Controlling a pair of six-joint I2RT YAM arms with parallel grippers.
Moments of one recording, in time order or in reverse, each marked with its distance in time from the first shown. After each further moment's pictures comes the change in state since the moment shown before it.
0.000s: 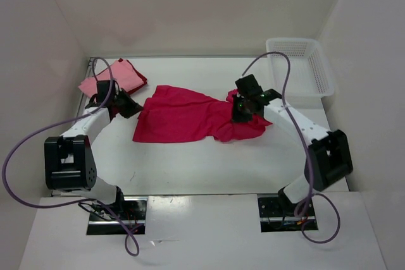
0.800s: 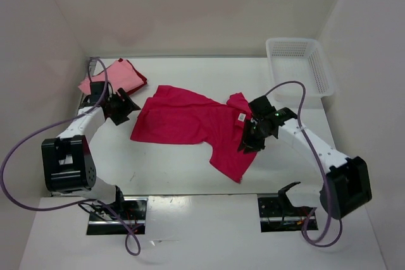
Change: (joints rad) left arm 0.072 -0.022 0.035 -0.125 -0.031 0.136; right arm -0.015 -0.349 -0.300 -0.262 -0.199 0.200
